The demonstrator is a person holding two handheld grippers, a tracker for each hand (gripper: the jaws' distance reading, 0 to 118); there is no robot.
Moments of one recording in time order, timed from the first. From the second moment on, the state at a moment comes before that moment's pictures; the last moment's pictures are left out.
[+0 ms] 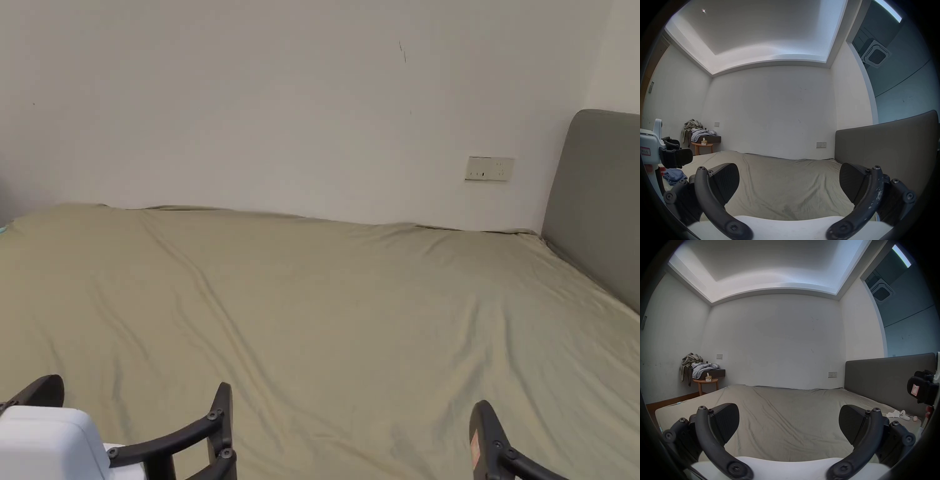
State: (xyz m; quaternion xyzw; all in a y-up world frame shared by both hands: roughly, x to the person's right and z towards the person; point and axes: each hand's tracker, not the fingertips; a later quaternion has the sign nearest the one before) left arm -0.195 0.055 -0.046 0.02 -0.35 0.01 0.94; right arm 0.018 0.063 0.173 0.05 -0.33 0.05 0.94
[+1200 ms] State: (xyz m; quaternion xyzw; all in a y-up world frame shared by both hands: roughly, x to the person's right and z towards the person) left arm -0.194 0.056 -0.045 0.02 -0.35 0.00 0.94; right arm 0.018 0.061 0.173 0.05 -0.34 0.05 0.94
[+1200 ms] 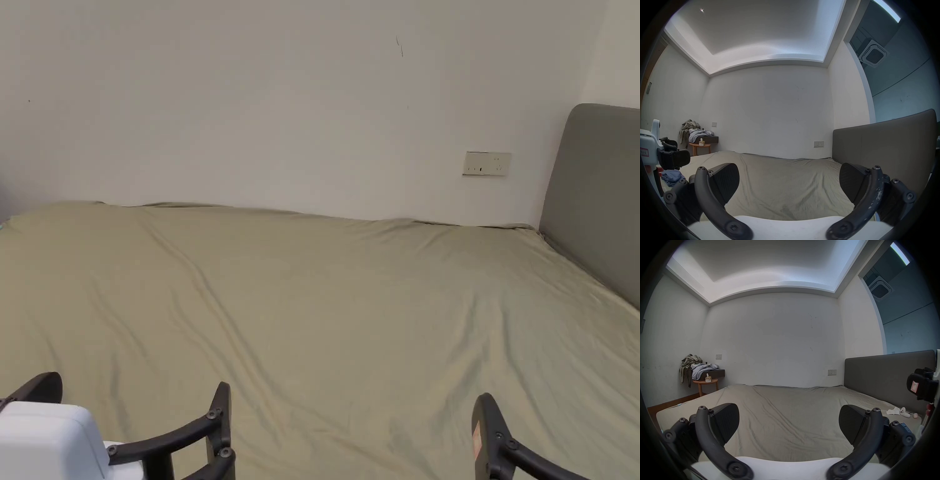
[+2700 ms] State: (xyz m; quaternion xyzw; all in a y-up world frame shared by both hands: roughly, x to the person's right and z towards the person) left arm -0.194 0.057 -0.049 0.00 -0.35 -0.01 0.94; right arm 0.064 0.069 0.177 0.09 -0.22 -0.30 0.92
